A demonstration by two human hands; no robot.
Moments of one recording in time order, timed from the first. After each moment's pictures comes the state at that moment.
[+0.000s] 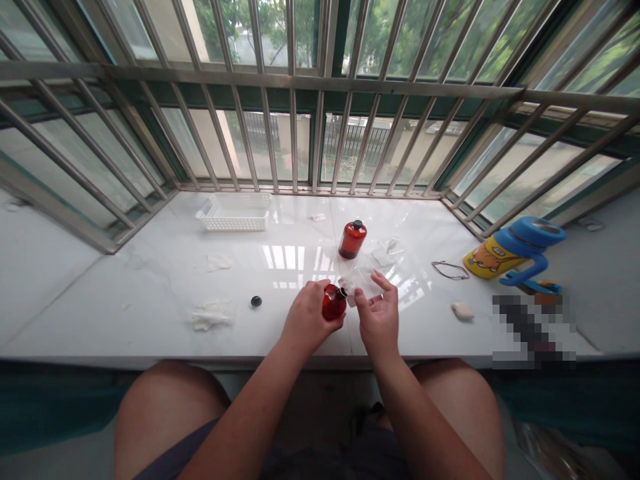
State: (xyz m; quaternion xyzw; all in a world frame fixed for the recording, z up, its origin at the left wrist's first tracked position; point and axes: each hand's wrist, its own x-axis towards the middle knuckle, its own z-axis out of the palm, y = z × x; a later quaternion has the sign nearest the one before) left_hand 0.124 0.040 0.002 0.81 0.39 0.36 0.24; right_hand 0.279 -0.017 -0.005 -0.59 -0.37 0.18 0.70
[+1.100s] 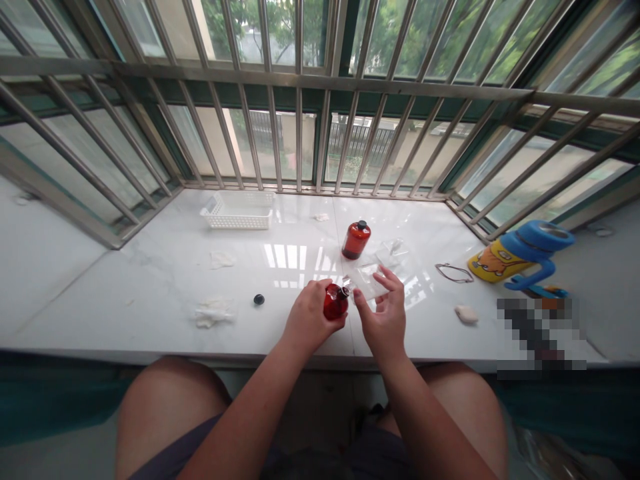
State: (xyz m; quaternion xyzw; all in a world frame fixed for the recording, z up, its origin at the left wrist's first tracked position) left_hand 0.121 0.040 0.002 0.80 0.40 0.36 0.25; right_hand 0.285 -0.019 0.003 -0.63 -0.45 0.07 0.63
